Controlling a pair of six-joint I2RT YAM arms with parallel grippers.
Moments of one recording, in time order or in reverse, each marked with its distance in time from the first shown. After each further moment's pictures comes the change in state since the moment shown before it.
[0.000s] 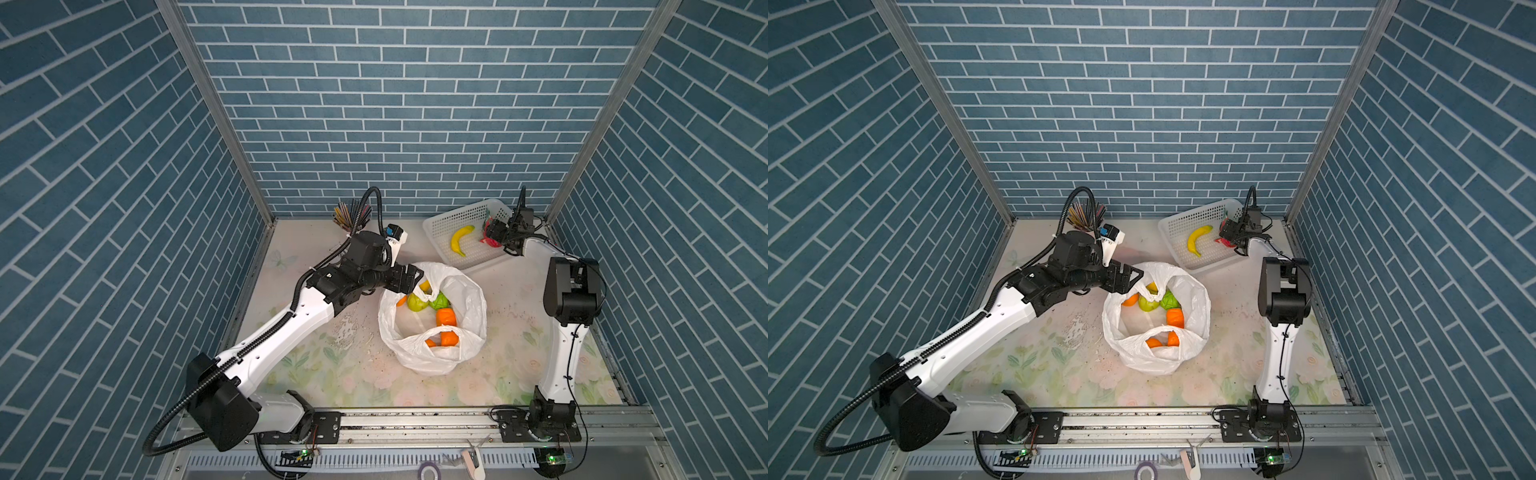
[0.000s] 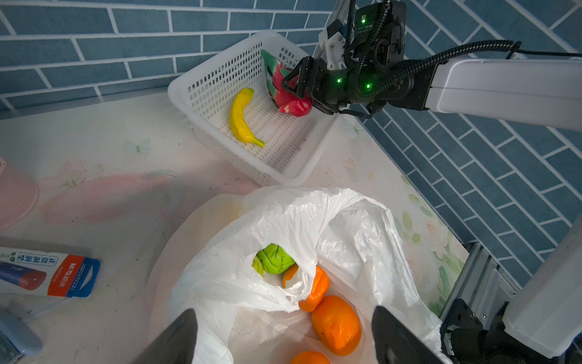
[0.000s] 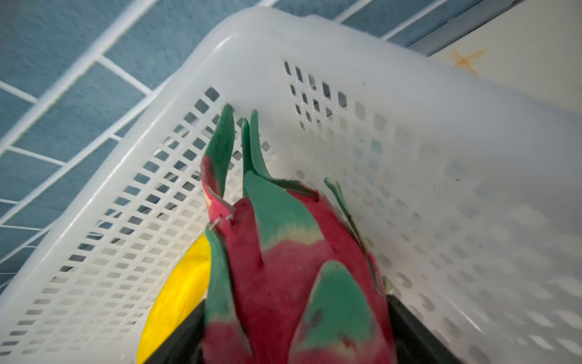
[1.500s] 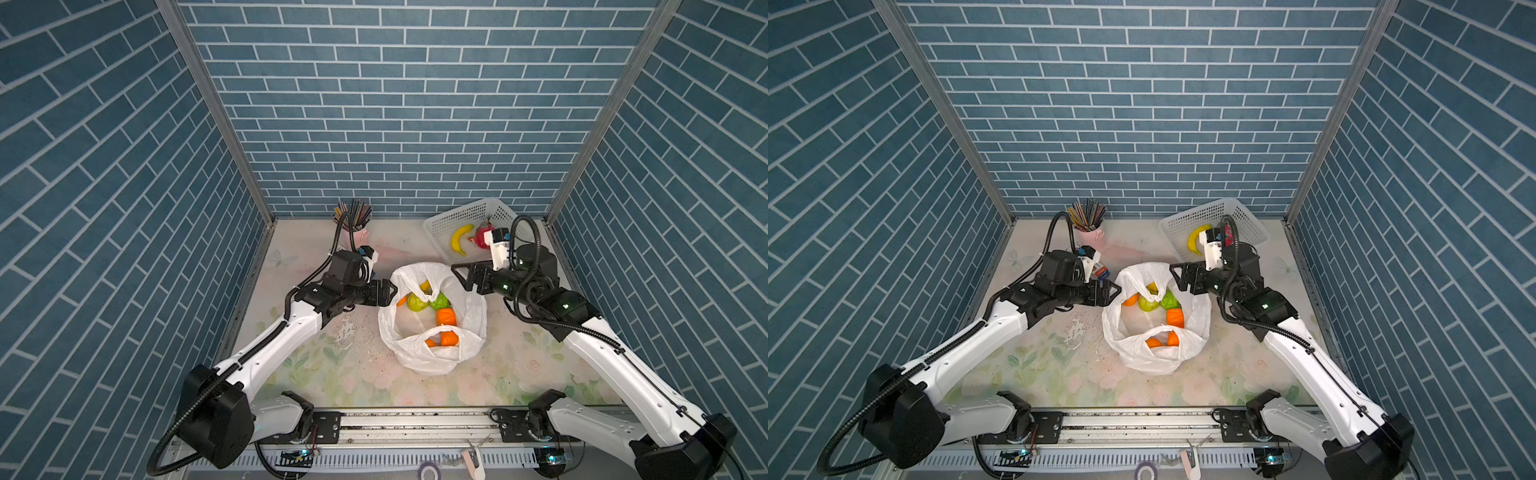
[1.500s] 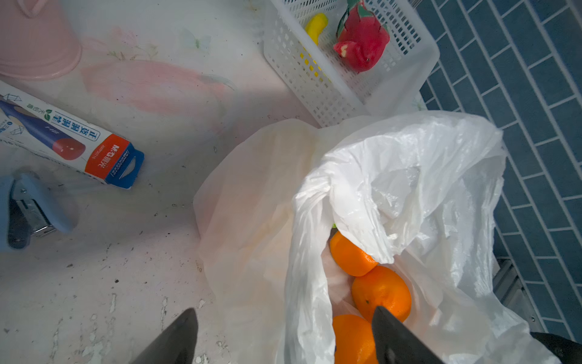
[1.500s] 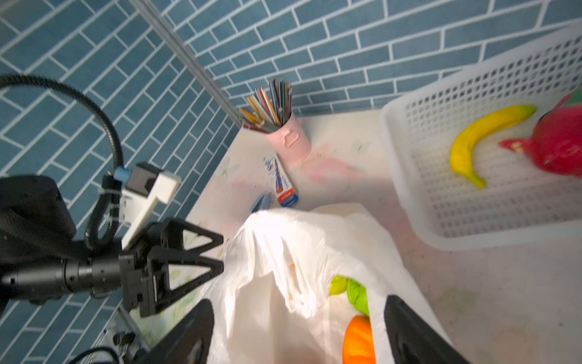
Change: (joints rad) left arm 0.169 -0.105 -0.297 0.056 0.082 -0.108; right arm 0.532 -1.186 -0.656 -0.311 -0.131 -0.037
